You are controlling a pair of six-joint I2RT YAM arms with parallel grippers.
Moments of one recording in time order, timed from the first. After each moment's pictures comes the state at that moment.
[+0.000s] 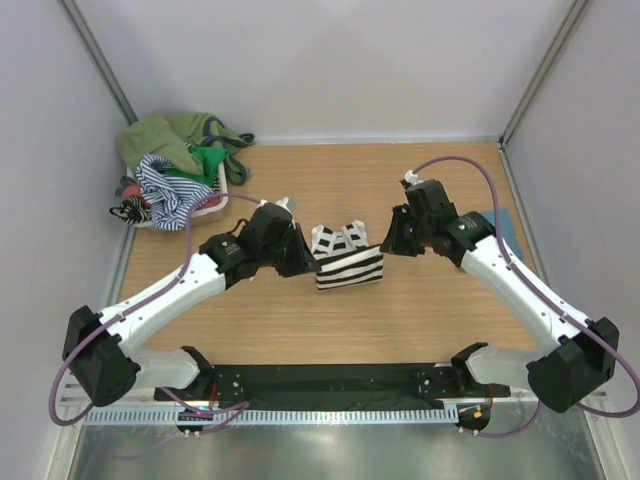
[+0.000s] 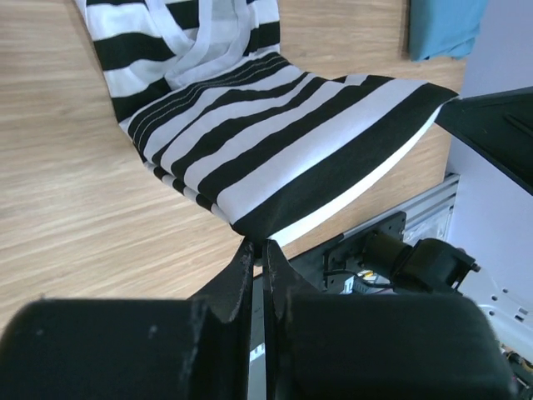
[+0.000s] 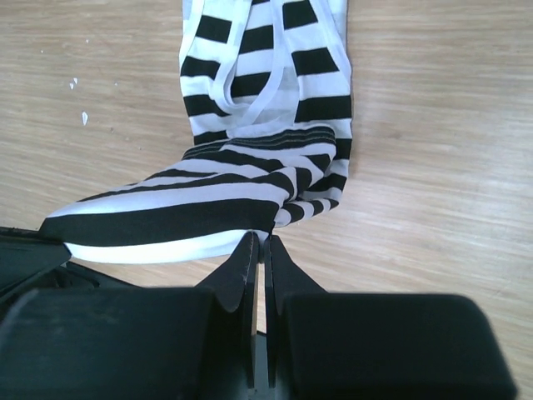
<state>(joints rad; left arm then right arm) -0.77 1.25 1.03 -0.54 0.10 -0.92 0.50 1.20 1.11 -0.76 -0.05 0.56</state>
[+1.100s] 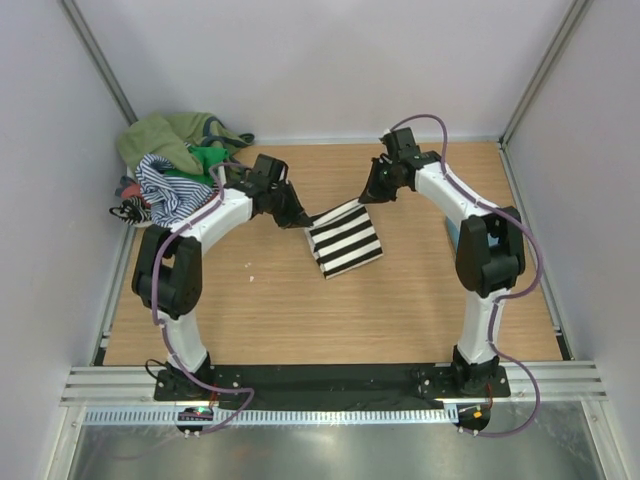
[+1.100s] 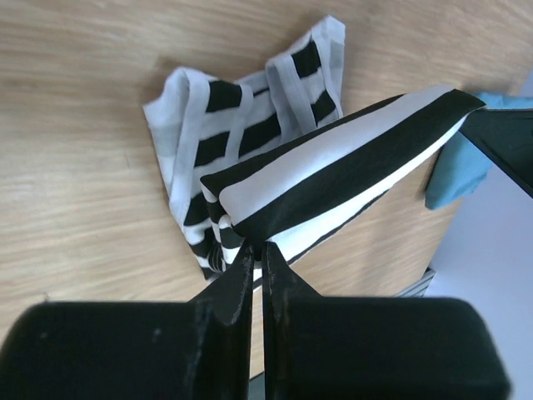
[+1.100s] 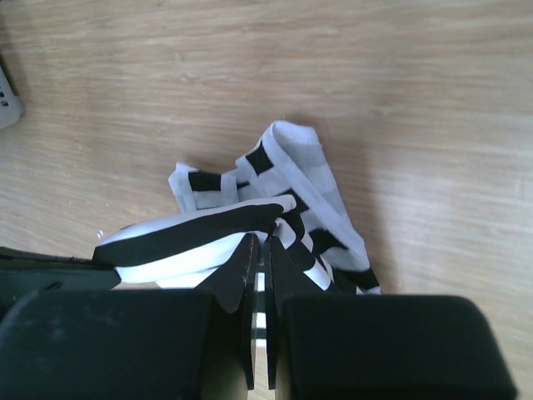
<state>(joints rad) -0.43 1.82 1.39 -0.49 0.32 -0.84 0.31 1.93 1.63 -0.62 -0.24 0.52</state>
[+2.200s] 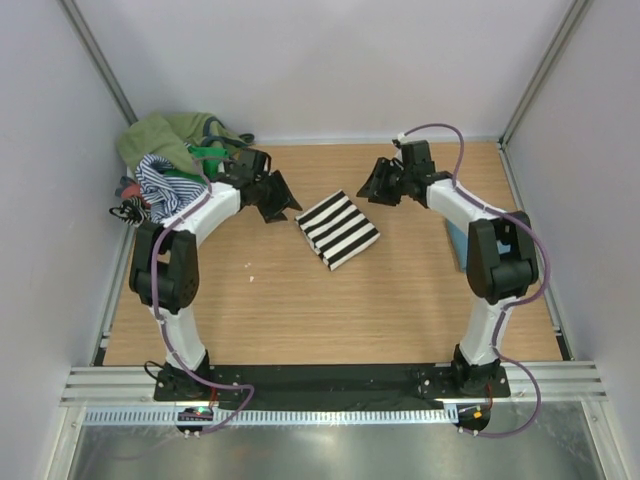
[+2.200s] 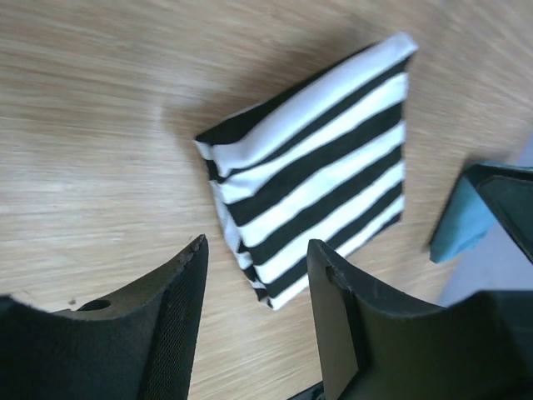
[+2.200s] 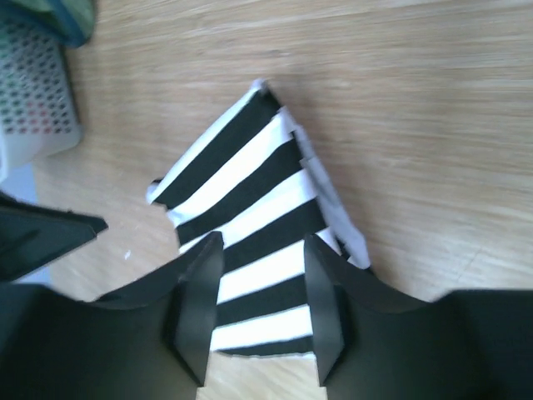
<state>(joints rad) -0.32 1.90 1.44 -0.49 0.27 -0.81 0.25 1.93 1.42 -0.24 -0.36 0.57</state>
